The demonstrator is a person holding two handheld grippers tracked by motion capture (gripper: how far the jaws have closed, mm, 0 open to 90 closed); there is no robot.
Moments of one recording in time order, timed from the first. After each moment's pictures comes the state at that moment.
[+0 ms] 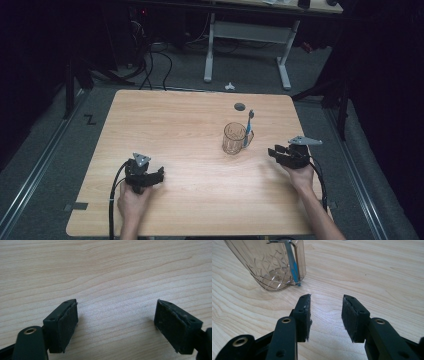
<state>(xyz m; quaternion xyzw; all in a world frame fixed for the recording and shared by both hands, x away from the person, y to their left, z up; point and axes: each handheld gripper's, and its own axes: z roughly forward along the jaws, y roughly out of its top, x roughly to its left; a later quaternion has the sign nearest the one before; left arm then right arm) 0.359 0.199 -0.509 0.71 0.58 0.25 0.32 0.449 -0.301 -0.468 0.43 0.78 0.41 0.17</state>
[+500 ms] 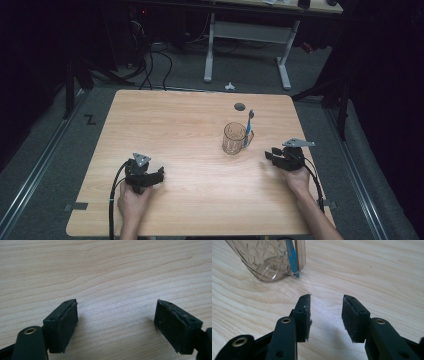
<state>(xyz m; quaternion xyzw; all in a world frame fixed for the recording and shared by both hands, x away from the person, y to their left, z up) 0.359 0.199 -0.509 0.71 0.58 0.25 0.32 0.451 -0.293 -0.485 0.43 0.80 0.39 0.18</state>
